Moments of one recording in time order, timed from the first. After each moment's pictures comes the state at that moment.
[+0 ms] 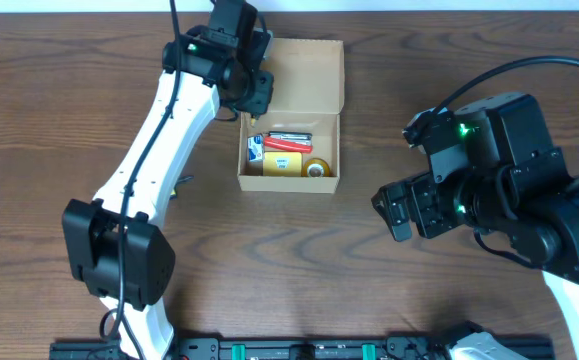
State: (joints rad) left arm -0.35 1.93 1.85 -1.05 0.14 -0.12; right arm 0.43 1.26 1.75 -1.56 -0.14 0.10
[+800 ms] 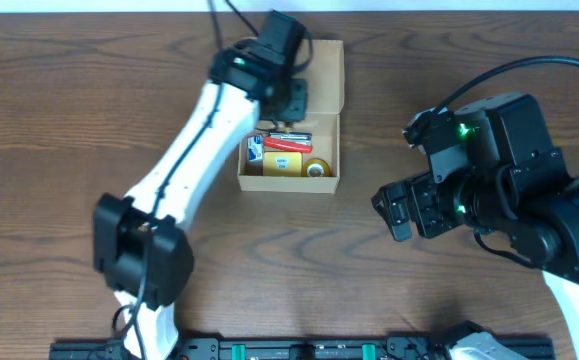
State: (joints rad) left arm -0.51 1.98 1.85 -0.99 0.03 -0.38; right arm 0.43 1.26 1.75 -1.56 -0.14 0.10
